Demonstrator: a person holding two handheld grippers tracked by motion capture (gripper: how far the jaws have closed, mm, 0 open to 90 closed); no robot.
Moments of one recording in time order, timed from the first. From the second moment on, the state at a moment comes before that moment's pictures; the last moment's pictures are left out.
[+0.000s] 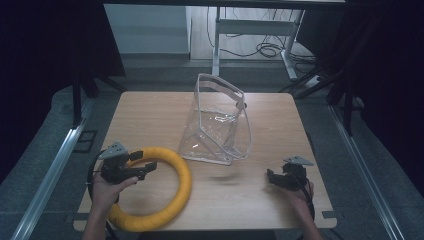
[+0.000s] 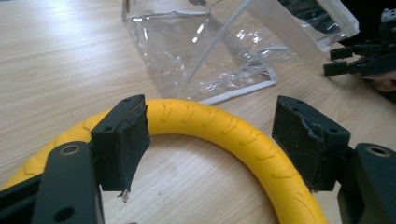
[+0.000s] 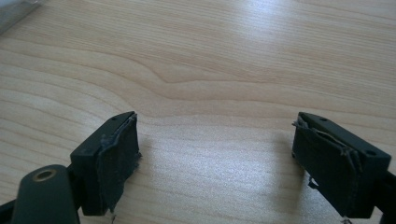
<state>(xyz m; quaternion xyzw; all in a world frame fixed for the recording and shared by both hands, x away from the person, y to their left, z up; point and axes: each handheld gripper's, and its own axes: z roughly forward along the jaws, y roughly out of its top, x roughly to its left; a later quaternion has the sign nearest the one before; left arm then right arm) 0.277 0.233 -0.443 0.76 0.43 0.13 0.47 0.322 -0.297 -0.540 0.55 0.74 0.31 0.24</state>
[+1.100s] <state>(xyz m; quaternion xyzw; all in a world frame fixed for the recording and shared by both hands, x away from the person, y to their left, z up) 0.224 0.217 -0.438 0.85 0.34 0.09 0.39 0.325 -0.298 -0.540 0.54 0.74 0.32 0.24</state>
